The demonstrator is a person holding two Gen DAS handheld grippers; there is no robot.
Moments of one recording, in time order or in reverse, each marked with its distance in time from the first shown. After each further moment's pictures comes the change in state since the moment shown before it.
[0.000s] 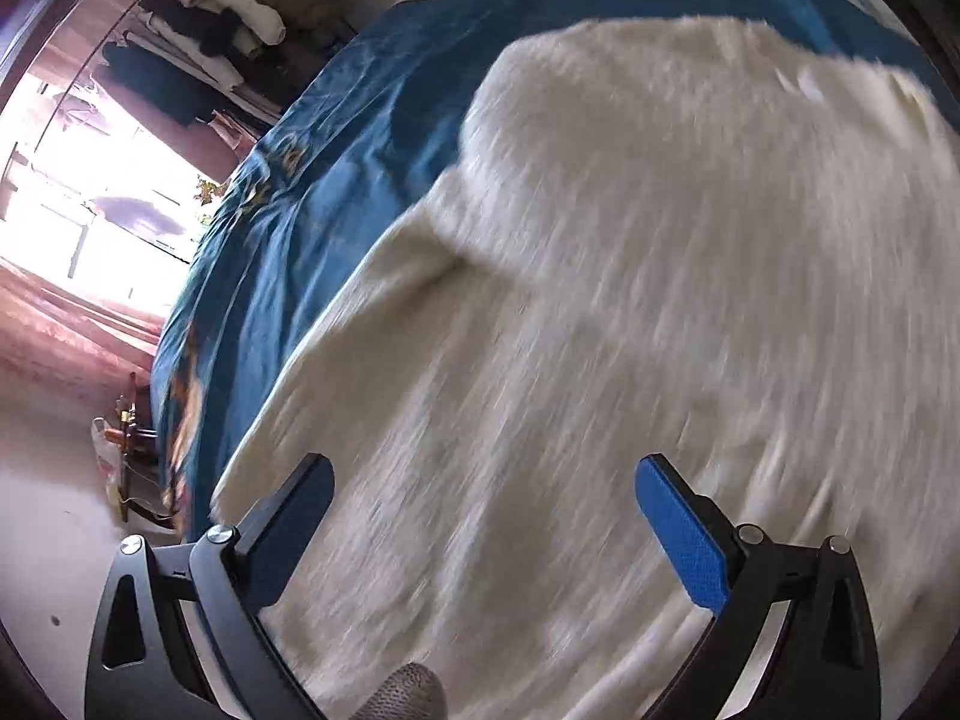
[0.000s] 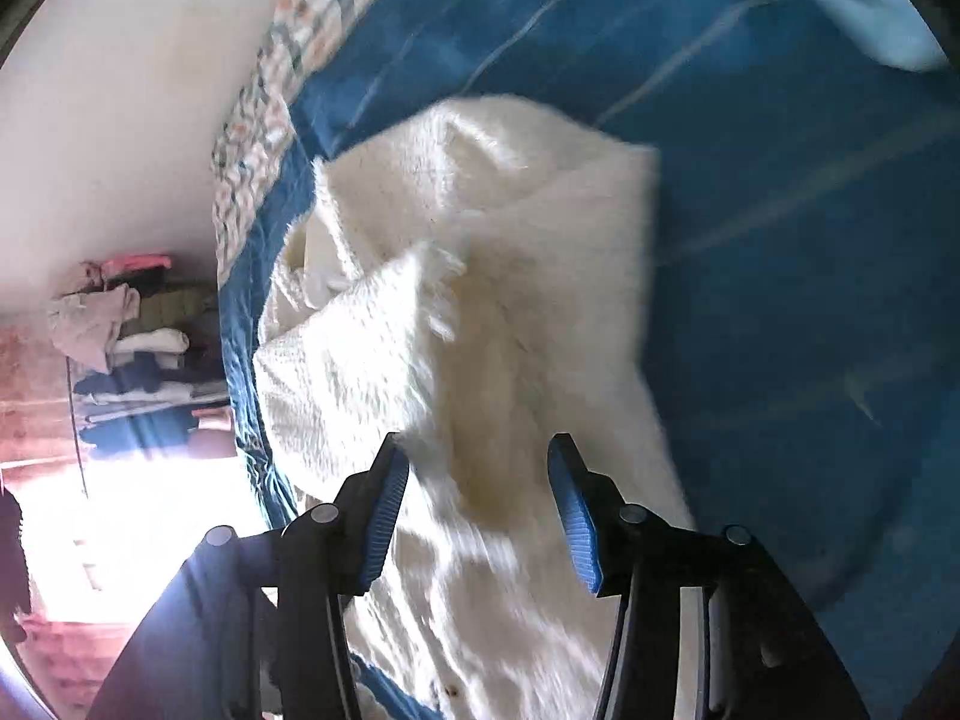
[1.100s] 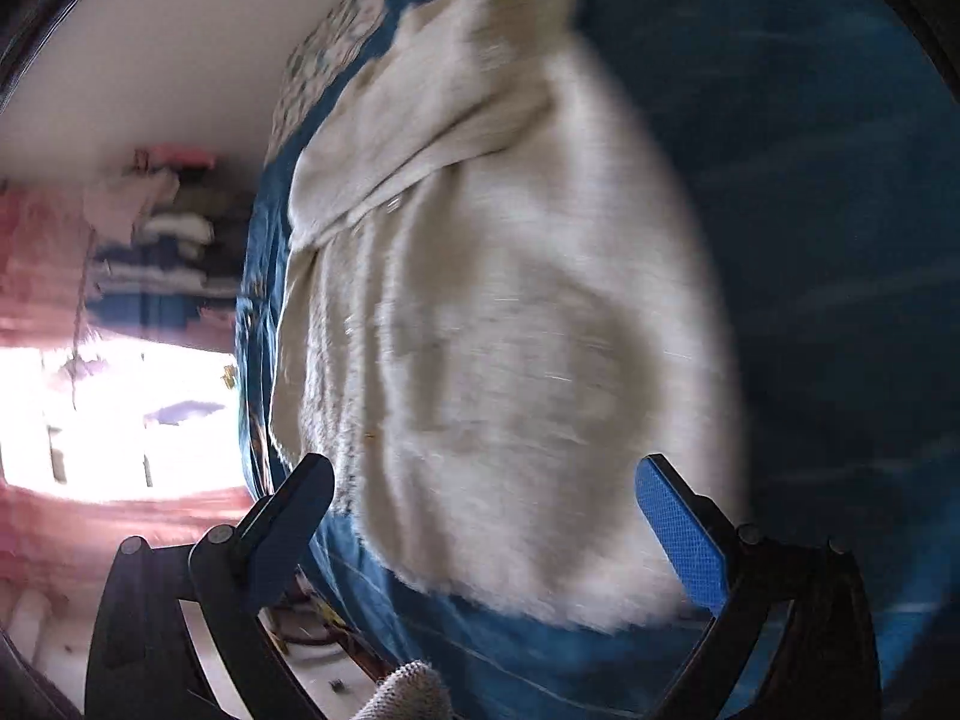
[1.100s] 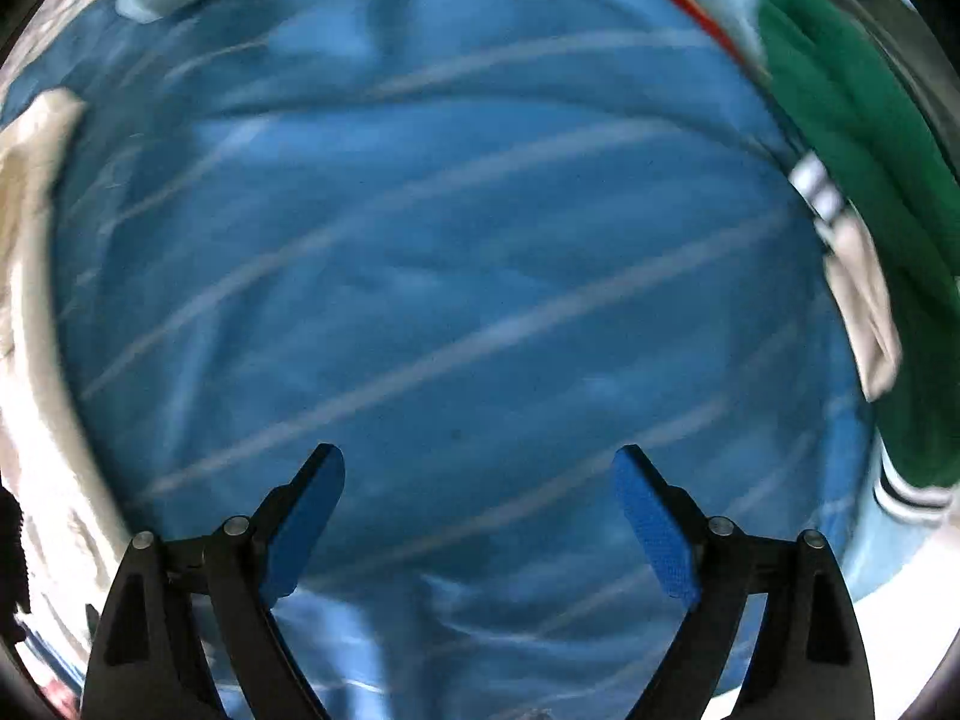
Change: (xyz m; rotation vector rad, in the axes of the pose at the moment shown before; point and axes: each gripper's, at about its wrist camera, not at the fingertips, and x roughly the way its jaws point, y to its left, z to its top) left arm -0.199 -0.160 -0.293 0.628 -0.173 0.165; right arm -0.169 -0.172 -0.172 0.129 -0.103 -0.912
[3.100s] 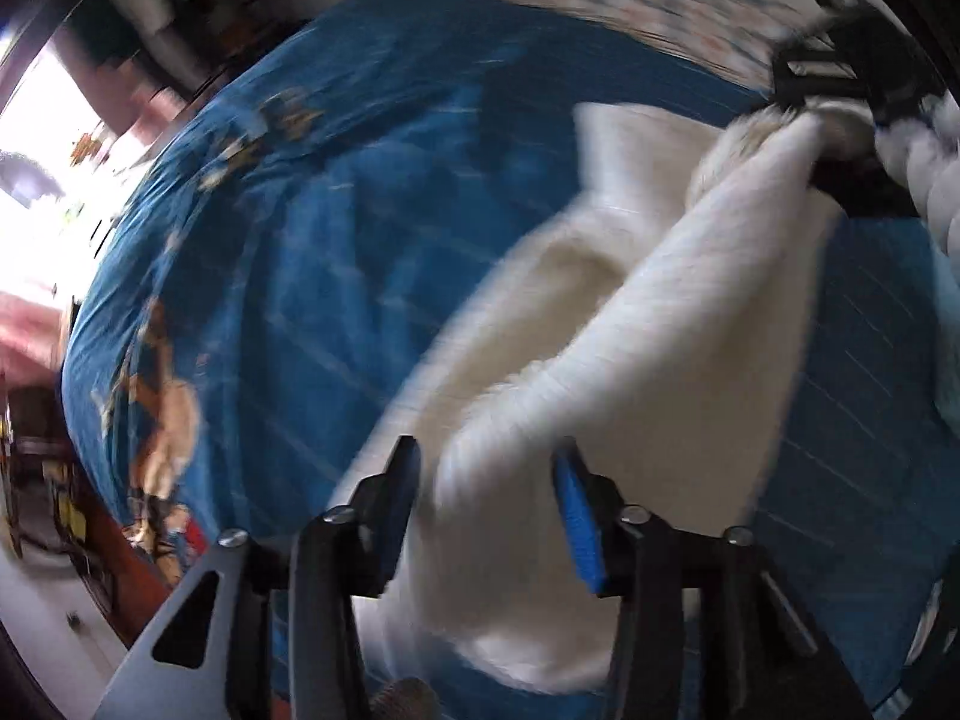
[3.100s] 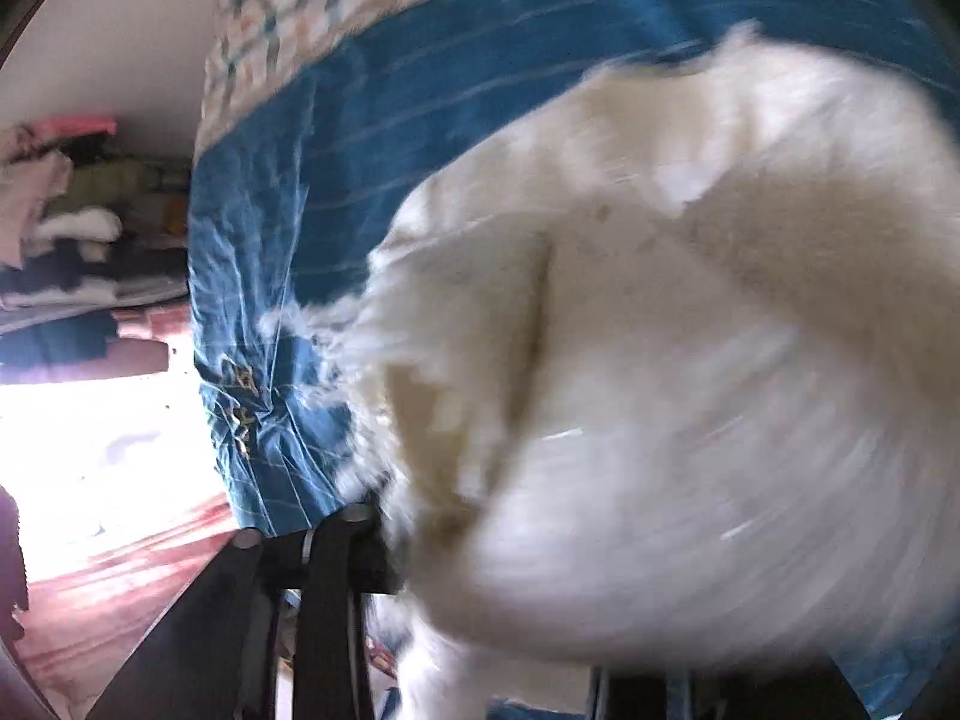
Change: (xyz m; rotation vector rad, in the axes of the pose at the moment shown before) left arm 0.291 0.429 -0.028 -0.691 0.101 -0.612; right arm -0.198 0.492 0.033 -0.392 0.215 0.614
